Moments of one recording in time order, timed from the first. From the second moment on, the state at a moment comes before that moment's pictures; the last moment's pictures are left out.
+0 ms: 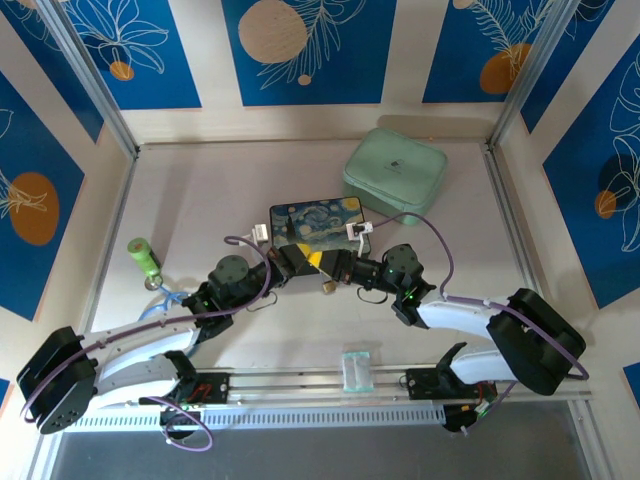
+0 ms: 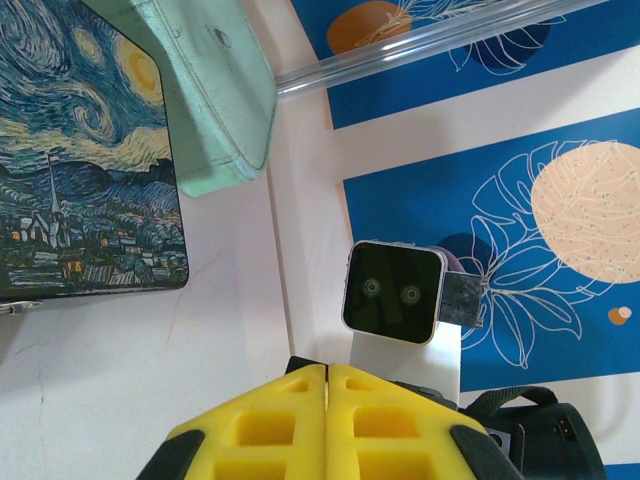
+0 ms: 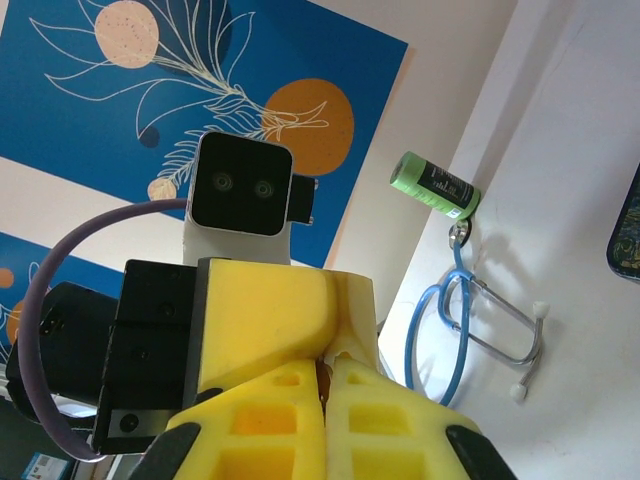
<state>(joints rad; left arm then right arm) -0.88 1.05 0.46 0.52 0.01 -1.28 0.74 1.30 0.40 0.96 -0.53 1.22</state>
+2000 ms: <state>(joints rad) -1.03 1.74 0.71 0.29 -0.28 -0.92 0.61 0.89 0.26 -0.11 -0.28 1.12</state>
